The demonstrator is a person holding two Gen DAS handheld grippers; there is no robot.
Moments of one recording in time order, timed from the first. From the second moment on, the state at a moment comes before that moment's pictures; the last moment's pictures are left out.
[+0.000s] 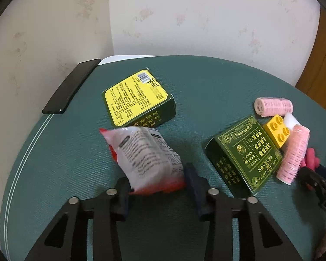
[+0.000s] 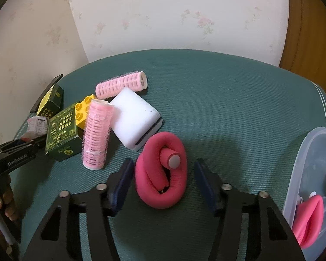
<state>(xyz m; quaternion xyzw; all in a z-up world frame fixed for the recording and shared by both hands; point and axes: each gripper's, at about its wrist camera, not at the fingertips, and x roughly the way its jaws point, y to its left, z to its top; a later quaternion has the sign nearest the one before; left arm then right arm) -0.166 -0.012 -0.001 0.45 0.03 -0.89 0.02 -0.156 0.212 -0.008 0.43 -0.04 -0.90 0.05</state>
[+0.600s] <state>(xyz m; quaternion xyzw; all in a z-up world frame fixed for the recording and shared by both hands) -0.134 -0.017 0.033 0.40 0.05 -0.91 -0.02 -0.135 0.215 0.015 0.39 -0.03 -0.92 0.06</state>
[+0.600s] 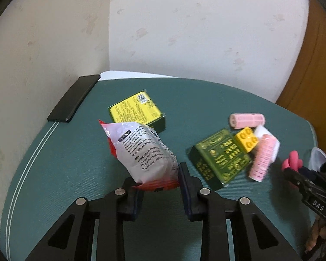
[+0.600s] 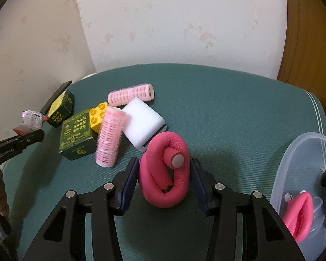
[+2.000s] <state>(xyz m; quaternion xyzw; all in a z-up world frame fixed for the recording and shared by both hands) -0.075 0.117 0.061 0.37 -0.01 -0.91 -0.20 -0.026 0.328 0.049 0.32 -0.14 -0.94 -0.05</state>
